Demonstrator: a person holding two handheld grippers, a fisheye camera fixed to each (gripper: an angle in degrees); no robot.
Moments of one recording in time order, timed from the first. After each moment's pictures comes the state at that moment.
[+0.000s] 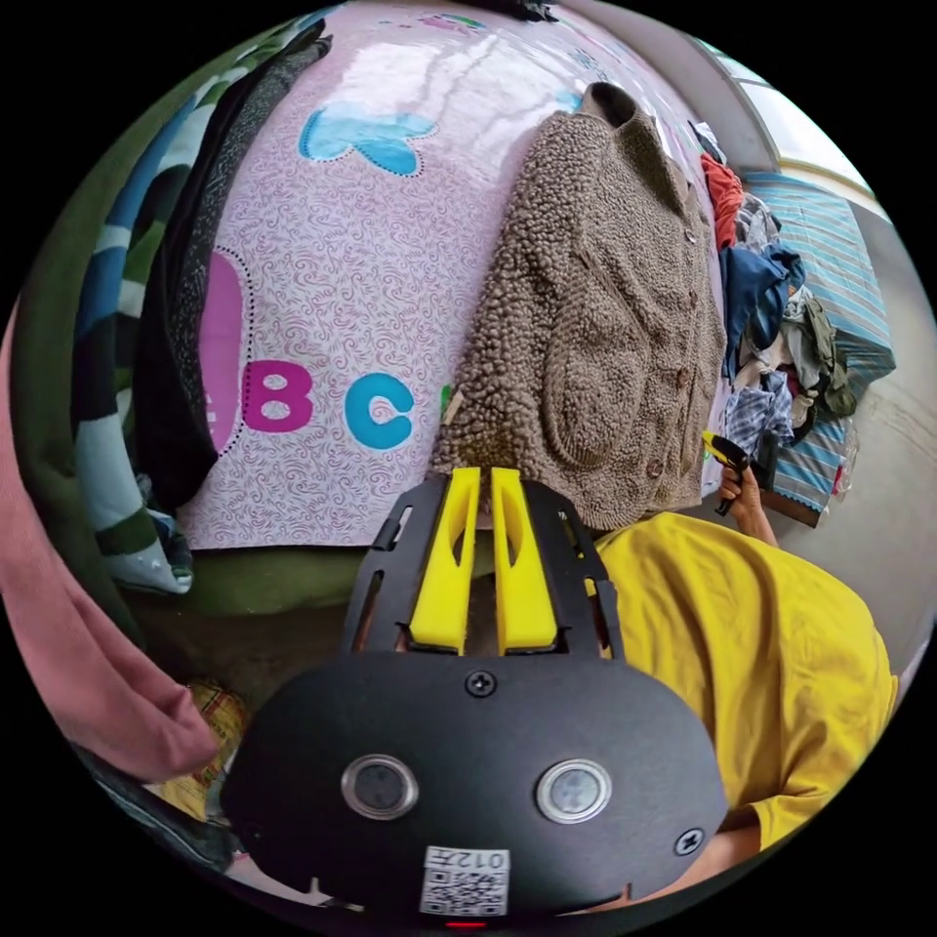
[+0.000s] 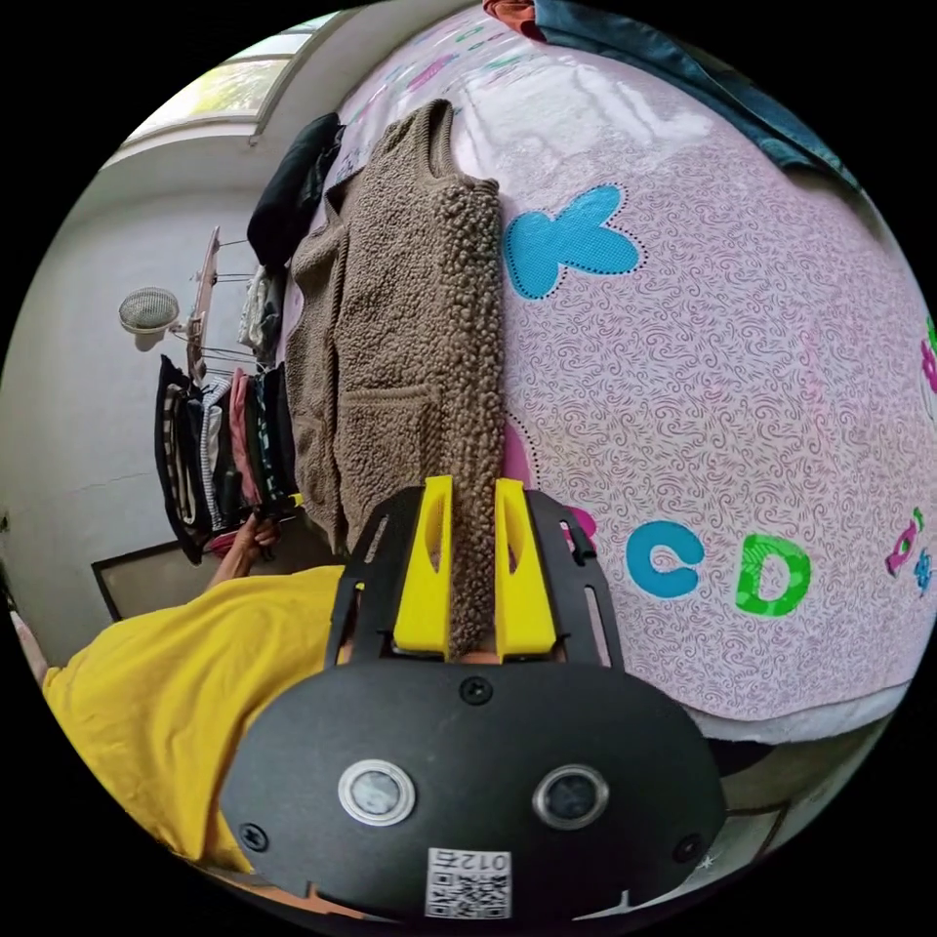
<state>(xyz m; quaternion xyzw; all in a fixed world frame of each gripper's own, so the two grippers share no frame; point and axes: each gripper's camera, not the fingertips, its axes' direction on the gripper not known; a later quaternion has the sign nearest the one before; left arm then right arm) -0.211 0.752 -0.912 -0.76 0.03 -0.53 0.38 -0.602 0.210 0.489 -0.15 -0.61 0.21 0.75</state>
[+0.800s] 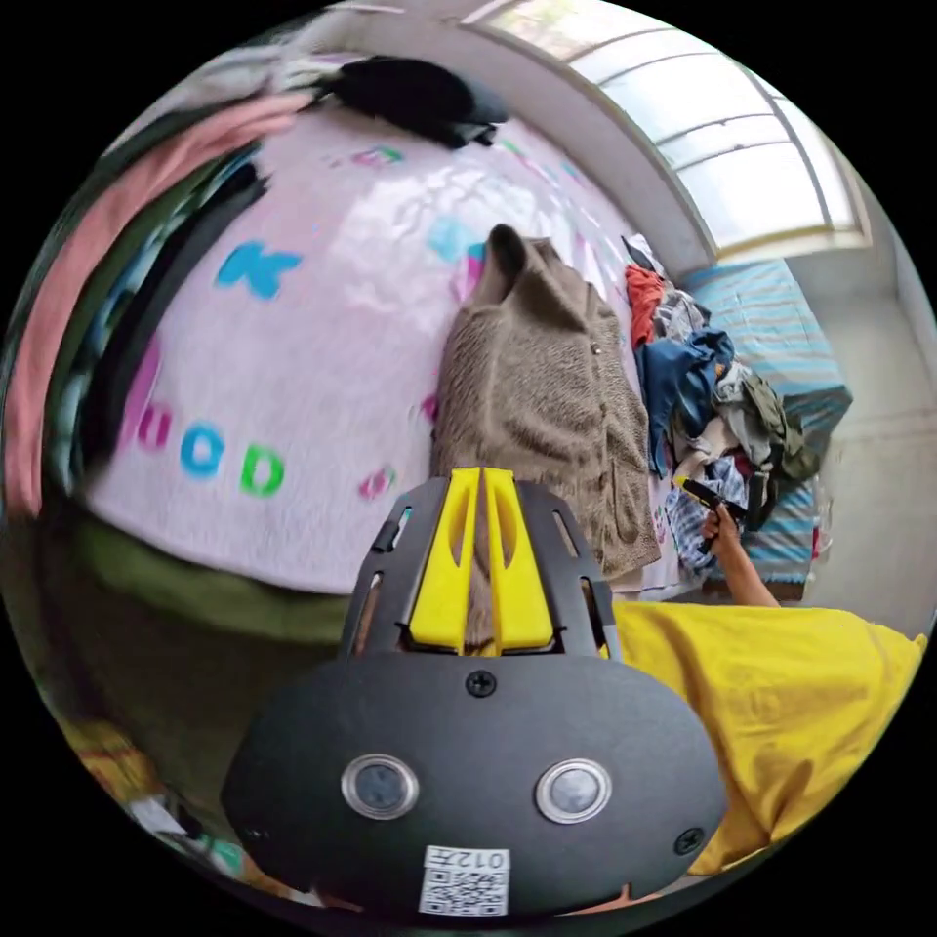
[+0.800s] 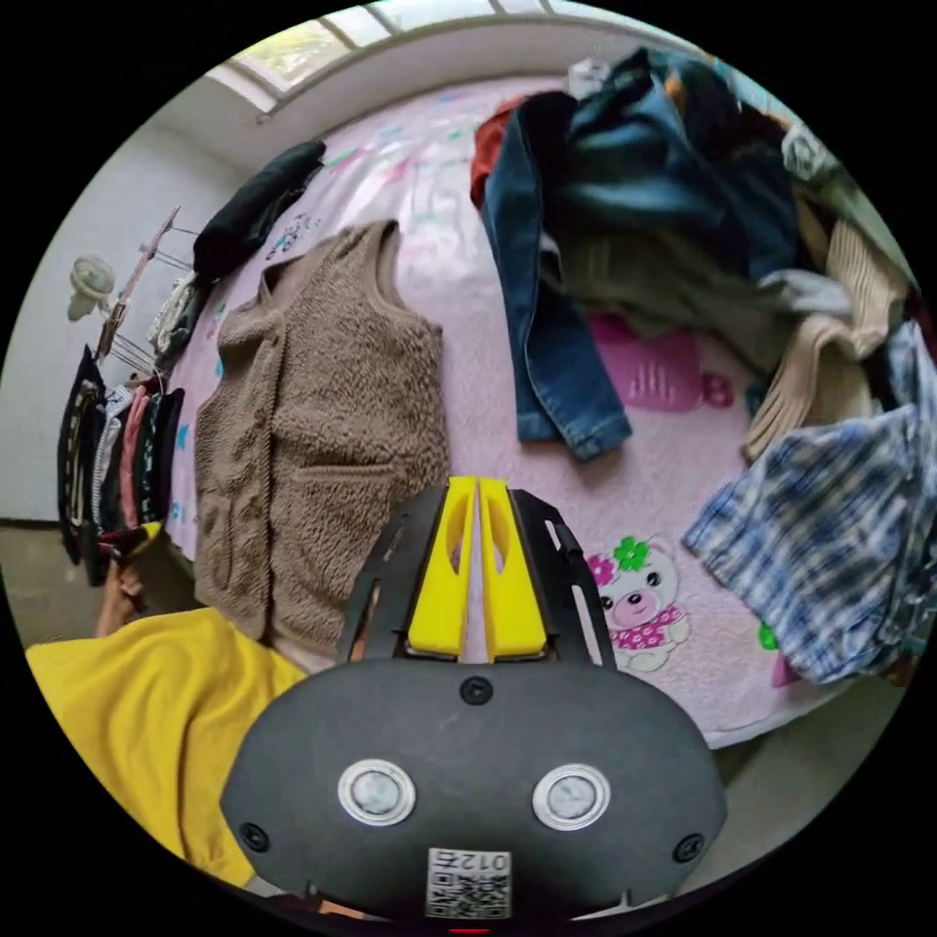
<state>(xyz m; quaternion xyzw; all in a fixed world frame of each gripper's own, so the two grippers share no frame) -0.201 0.711 -0.800 -0.63 -0.07 -0.54 0.55 -0.454 0.170 0.439 -0.04 -0.39 0.16 0.91</state>
